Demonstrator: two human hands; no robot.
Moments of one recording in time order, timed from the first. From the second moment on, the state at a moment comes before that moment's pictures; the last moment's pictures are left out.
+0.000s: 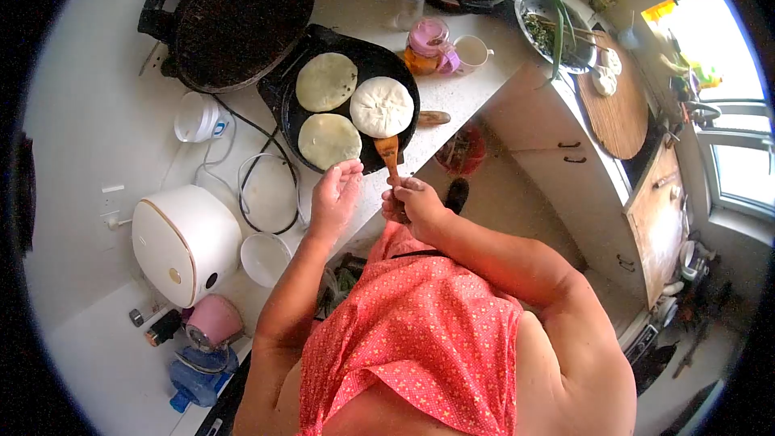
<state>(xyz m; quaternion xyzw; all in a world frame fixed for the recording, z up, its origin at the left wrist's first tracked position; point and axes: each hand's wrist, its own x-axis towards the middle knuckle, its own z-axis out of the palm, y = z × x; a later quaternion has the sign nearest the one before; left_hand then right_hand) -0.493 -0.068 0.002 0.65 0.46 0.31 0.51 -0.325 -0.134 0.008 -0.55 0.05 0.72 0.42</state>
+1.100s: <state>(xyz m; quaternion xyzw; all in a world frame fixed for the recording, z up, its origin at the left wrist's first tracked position) -0.373 -0.051 0.031 0.79 0.36 0.38 0.31 -0.246 -0.124 0.082 -0.65 -0.30 0.57 0.41</state>
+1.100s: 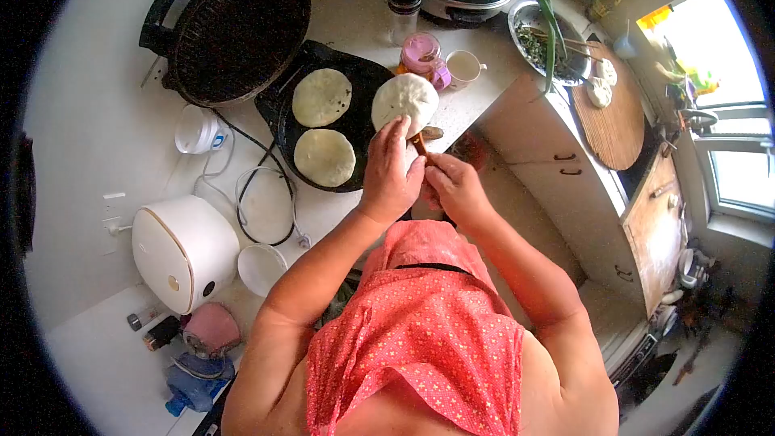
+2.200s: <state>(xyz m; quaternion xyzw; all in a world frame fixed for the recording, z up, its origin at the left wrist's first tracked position) -0.443 0.052 -0.011 0.81 0.50 0.20 0.23 -0.301 -0.132 0.012 -0.56 -0.05 0.71 0.43</state>
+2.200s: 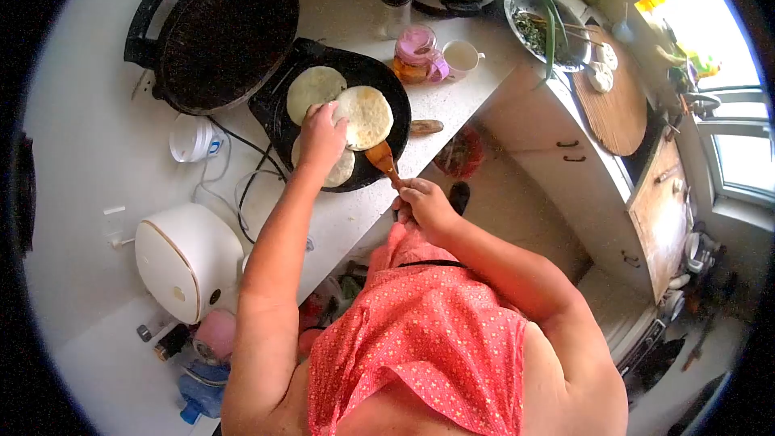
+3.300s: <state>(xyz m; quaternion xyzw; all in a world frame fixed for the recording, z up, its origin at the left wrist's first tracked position) -0.408 0.004 -0.007 0.92 0.35 0.13 0.14 -0.228 -0.057 0.045 -0.75 -0.62 0.20 0.04</state>
